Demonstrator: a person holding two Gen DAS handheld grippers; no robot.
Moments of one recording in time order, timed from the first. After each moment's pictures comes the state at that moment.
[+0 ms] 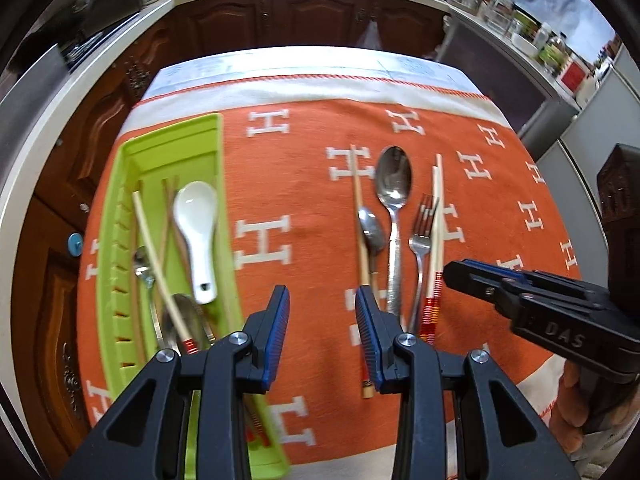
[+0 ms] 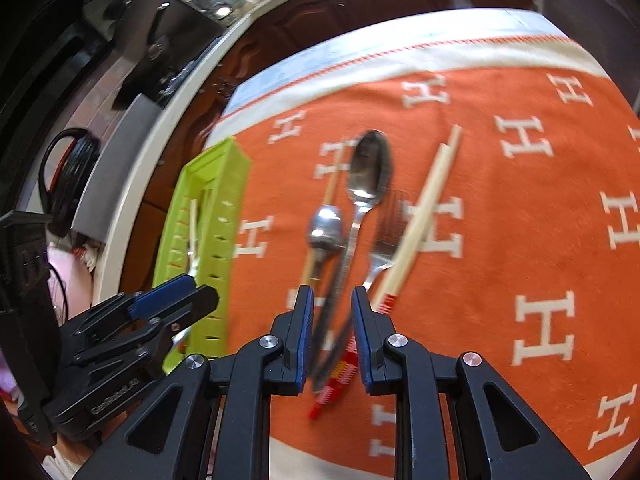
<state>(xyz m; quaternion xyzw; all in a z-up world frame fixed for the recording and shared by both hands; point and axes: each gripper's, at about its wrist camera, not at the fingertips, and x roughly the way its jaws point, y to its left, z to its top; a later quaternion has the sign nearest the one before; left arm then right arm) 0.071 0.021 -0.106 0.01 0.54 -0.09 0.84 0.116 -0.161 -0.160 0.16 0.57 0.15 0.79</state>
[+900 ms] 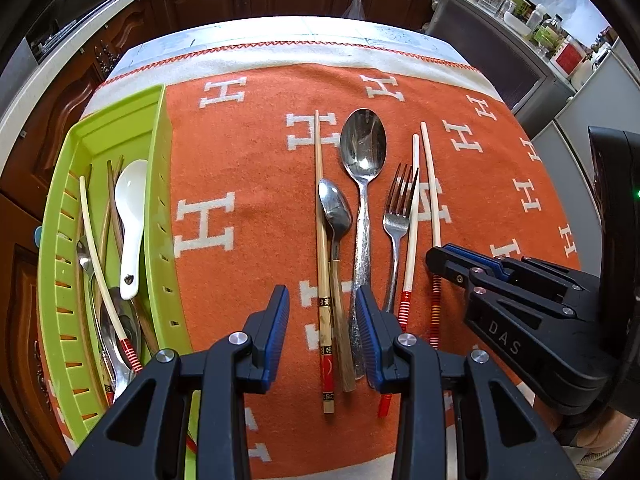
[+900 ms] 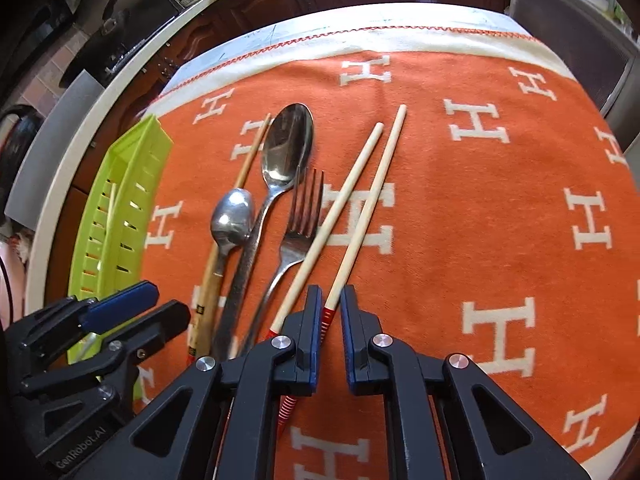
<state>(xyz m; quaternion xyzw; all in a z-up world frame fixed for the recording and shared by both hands) 0.080 -0.002 -0.139 0.00 0.57 -0.11 0.81 0.127 -0.160 -0.202 0.06 0.58 0.06 0.81</state>
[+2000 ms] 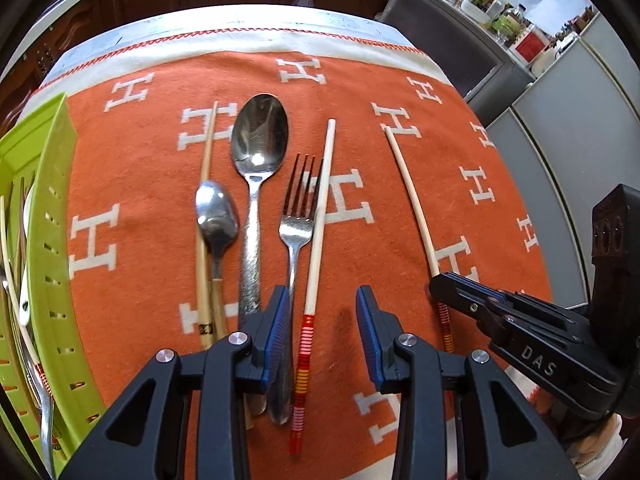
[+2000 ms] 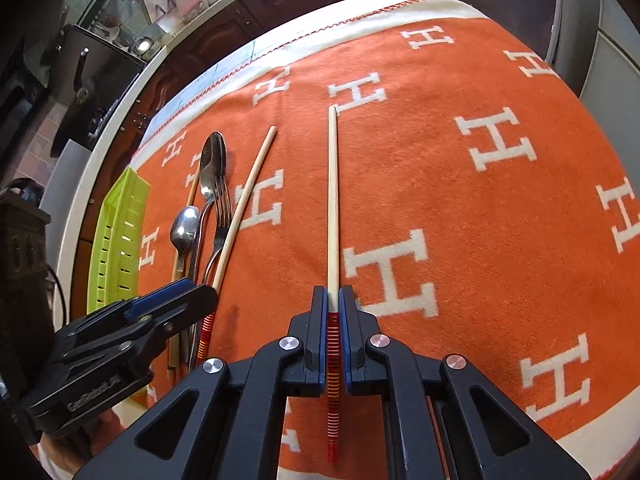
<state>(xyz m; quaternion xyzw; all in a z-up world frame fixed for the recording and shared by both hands) 0.088 -0.062 -0.157 -0.02 0.57 -0.19 0.79 0.081 -0.253 -0.203 0.18 0.56 0.04 0.81</state>
